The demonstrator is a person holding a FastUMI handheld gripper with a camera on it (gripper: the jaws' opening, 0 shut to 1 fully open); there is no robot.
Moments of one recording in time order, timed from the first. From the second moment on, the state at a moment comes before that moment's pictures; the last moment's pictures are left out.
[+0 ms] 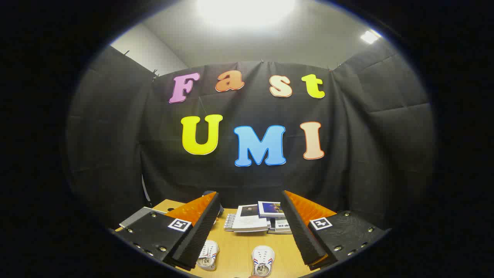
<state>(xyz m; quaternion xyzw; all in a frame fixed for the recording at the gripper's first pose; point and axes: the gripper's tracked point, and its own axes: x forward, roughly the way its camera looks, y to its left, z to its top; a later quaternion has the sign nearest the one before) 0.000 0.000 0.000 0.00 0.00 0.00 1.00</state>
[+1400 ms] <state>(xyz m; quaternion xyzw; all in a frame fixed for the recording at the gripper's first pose) 0.069 0.058 -0.059 0.05 0.05 0.08 0.99</state>
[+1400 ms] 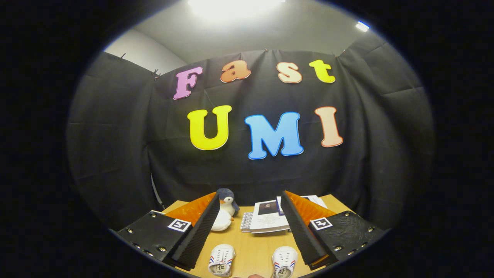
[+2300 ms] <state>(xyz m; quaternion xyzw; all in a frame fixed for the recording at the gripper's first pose) 0.109 0.163 -0.205 0.20 0.28 0.27 0.90</state>
